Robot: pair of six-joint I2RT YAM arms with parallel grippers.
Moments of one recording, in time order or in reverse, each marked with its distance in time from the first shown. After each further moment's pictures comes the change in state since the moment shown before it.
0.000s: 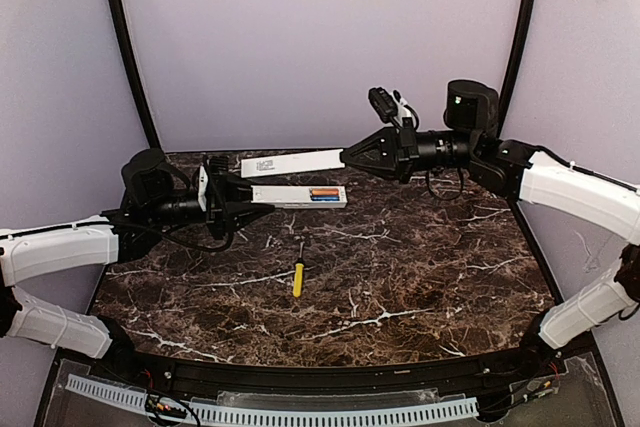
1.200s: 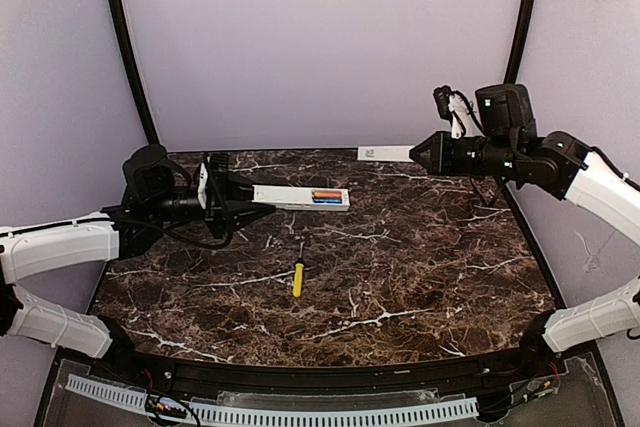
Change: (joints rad) left arm 0.000 0.013 0.026 -0.017 0.050 -0.024; right arm -0.042 -0.204 0.033 -0.571 0.829 -0.488
